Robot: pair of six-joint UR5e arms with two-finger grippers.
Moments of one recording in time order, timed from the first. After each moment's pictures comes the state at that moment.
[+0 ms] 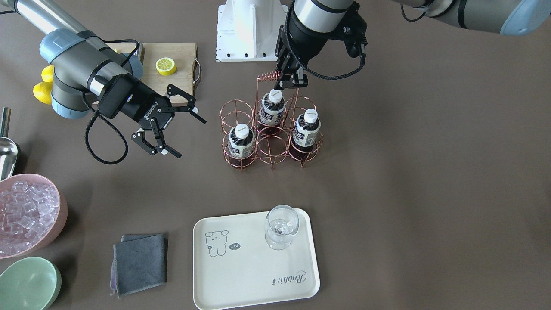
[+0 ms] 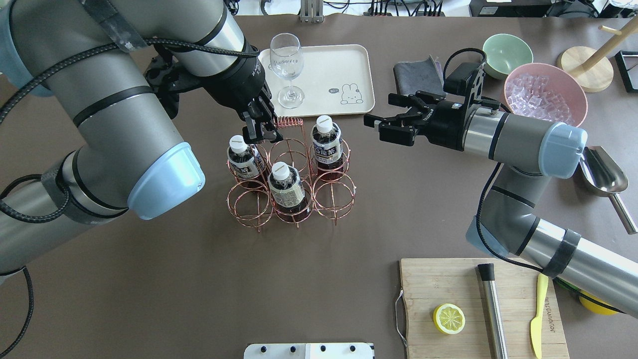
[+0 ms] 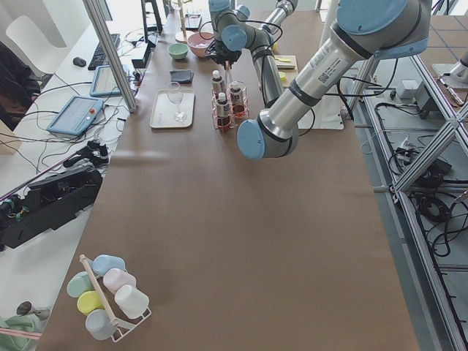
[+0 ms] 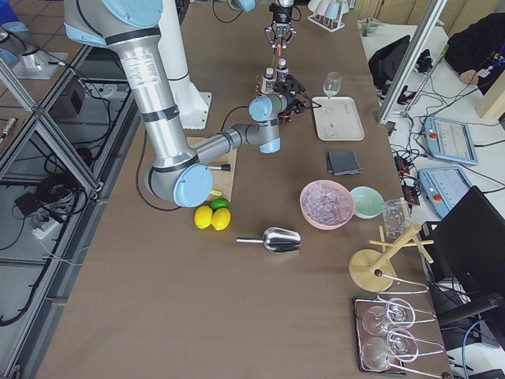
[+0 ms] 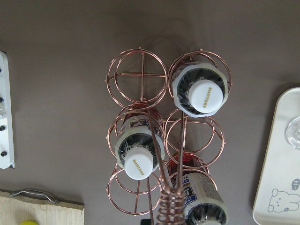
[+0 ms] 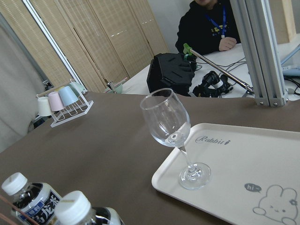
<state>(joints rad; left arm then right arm) -0.77 -2.42 -1.87 -1.34 -2.26 -2.84 0.68 -1.20 1.54 -0.06 1.70 0.81</state>
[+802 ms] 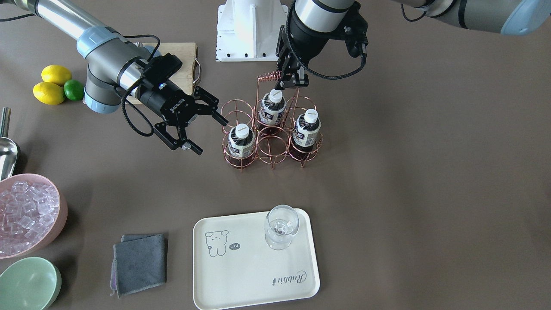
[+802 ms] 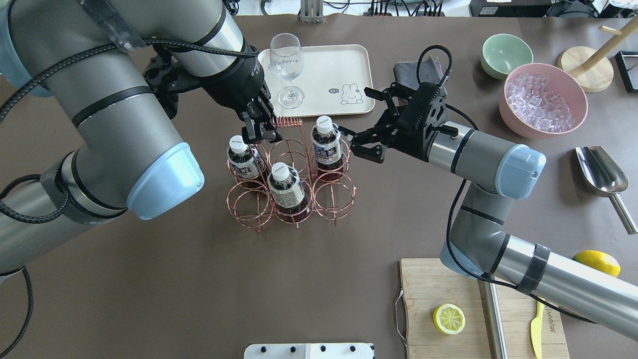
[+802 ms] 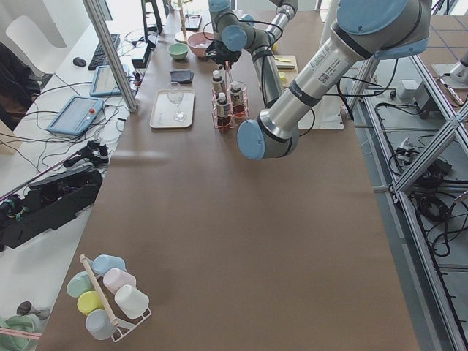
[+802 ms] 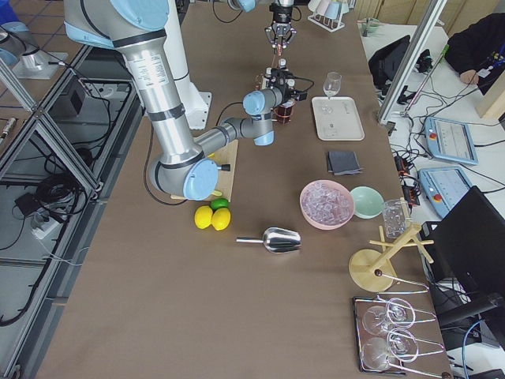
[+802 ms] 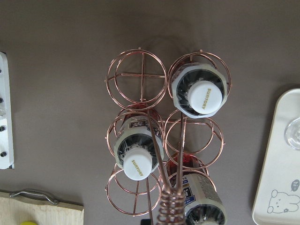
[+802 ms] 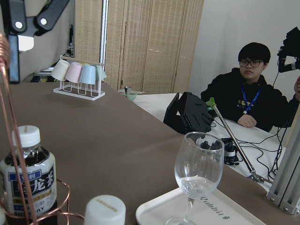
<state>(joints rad) -0.77 -2.42 -1.87 -1.34 -2.26 -2.84 0.58 -1.14 1.52 -0.08 1.51 0.28</state>
